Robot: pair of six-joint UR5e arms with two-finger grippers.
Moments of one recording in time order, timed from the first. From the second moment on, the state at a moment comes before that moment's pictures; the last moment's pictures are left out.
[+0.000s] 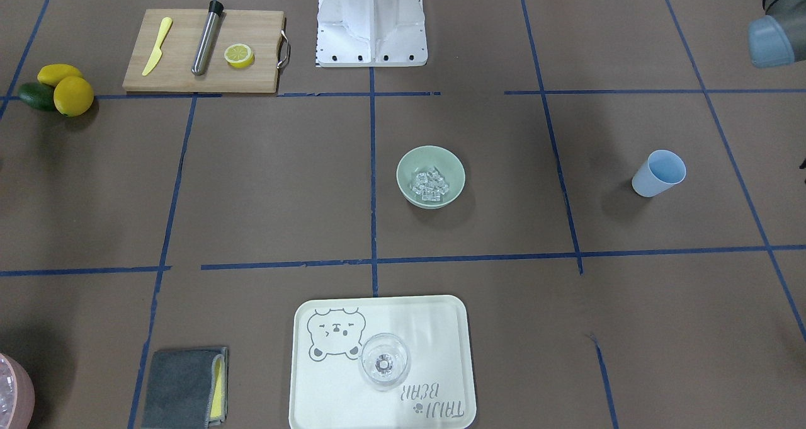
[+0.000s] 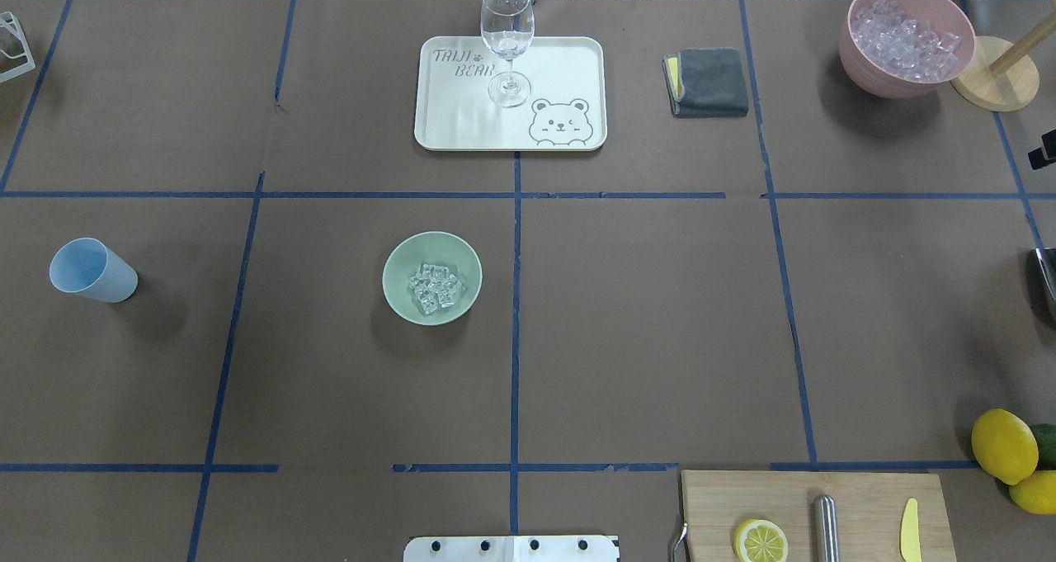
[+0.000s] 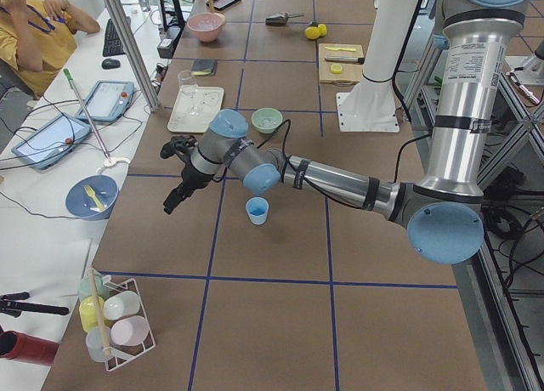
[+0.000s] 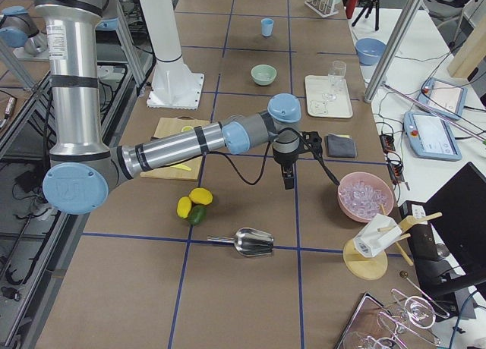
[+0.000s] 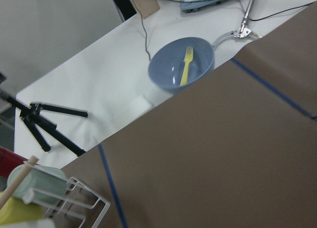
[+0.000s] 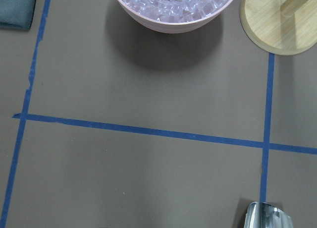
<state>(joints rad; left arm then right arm) -1.36 -1.69 -1.71 -1.97 -1.93 -0.15 1.34 -1.56 1.89 -1.48 2.26 0.34</state>
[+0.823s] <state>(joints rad) -1.49 -1.54 -1.69 -1.76 -2.41 -0.05 0.96 -1.27 1.99 -1.49 2.20 0.87</state>
